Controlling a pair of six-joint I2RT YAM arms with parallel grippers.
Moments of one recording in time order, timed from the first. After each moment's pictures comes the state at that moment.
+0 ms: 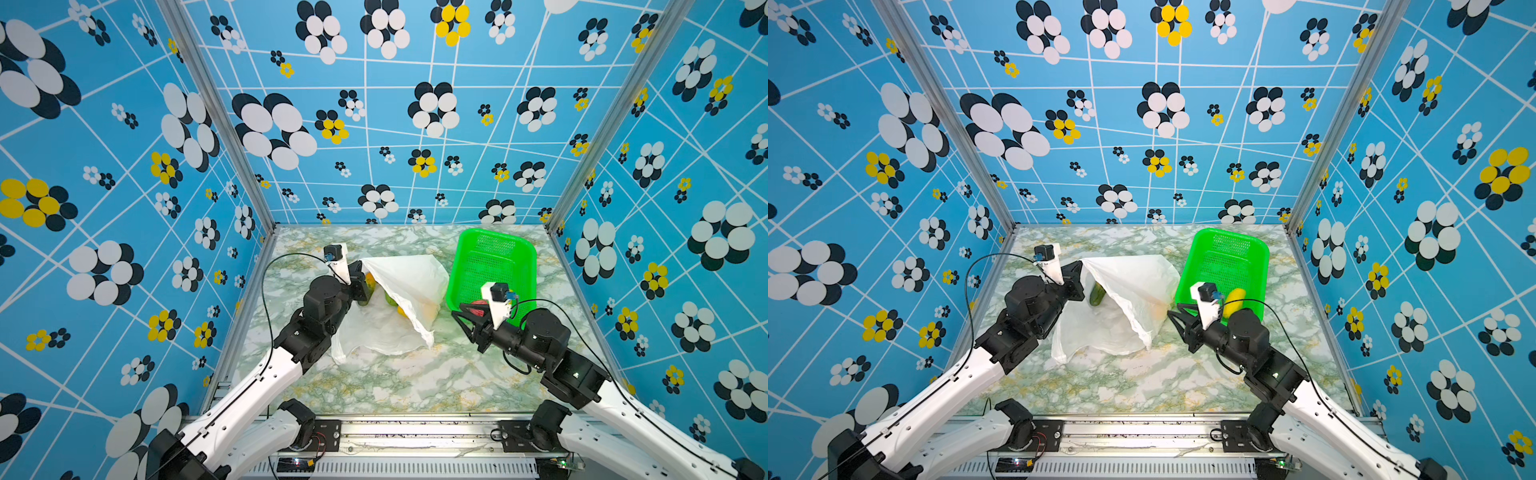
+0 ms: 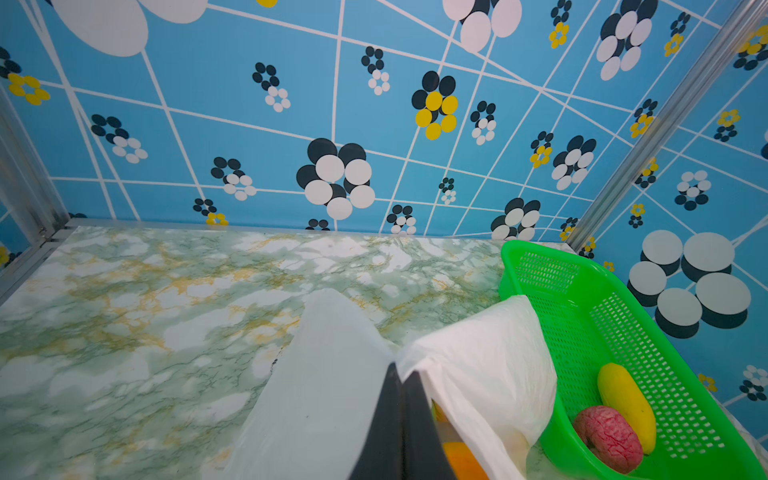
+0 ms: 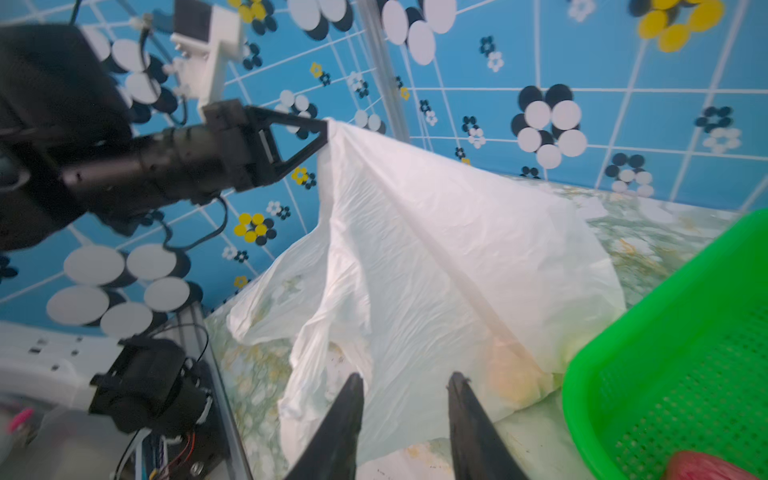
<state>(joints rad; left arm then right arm) -0.55 0.96 0.79 0.02 -0.27 -0.31 0.84 0.71 0.63 -0.11 -0.07 0.21</state>
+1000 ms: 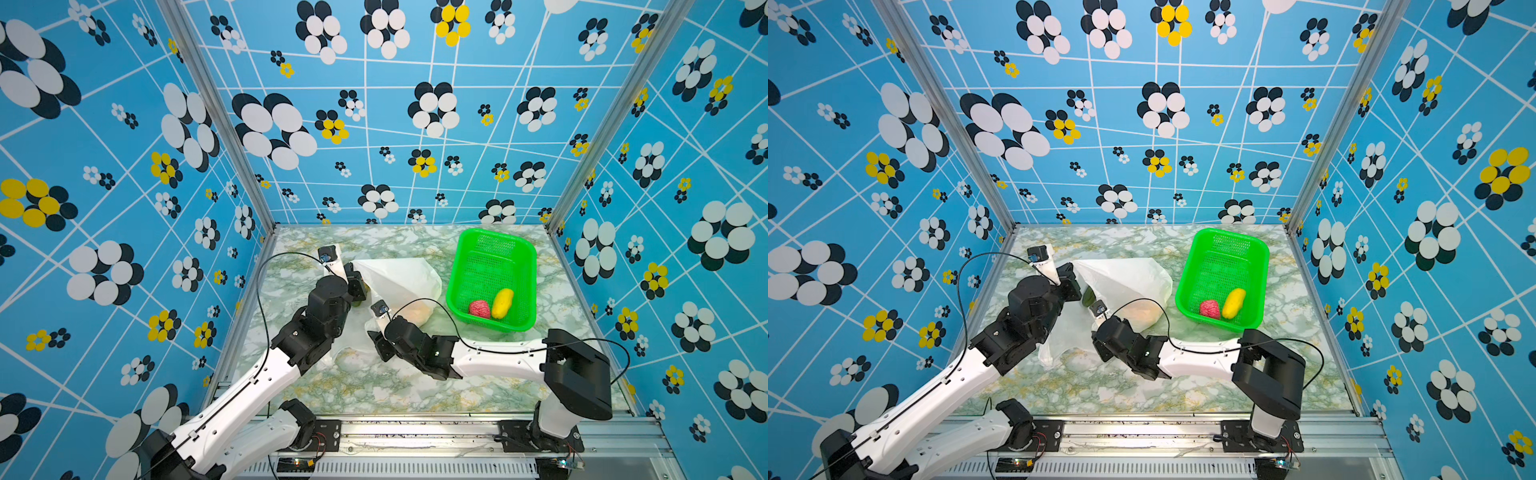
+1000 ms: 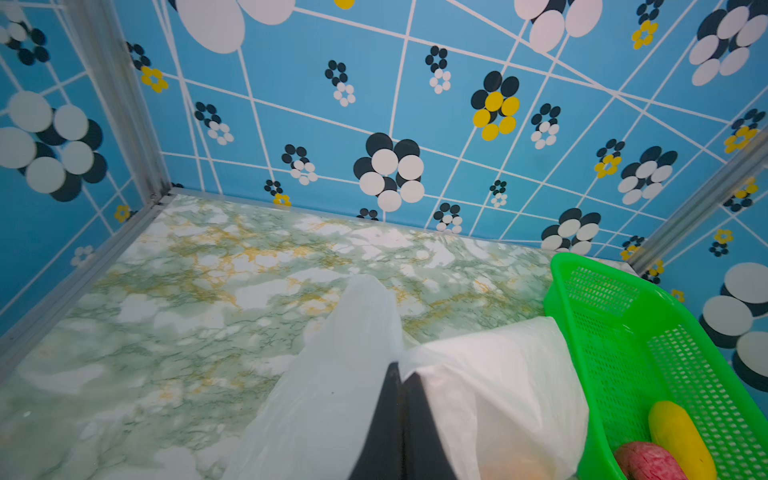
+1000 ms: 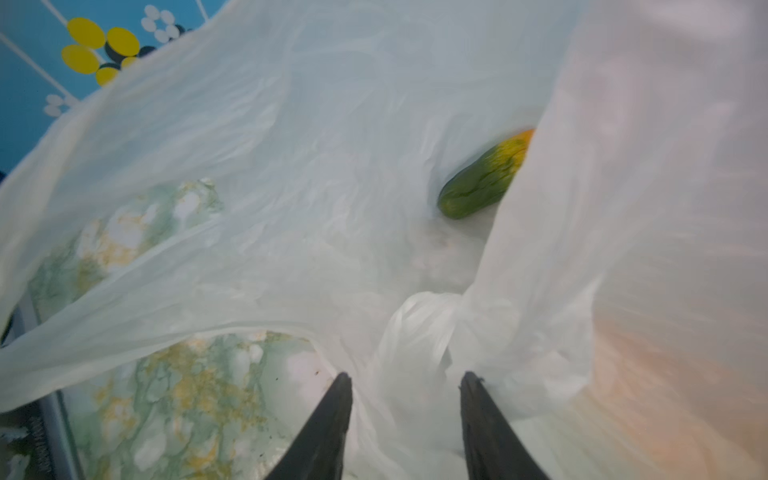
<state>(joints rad) -0.68 0.95 0.85 -0.13 -0.60 -0.36 1.18 1.68 0.99 0.13 0.38 0.27</state>
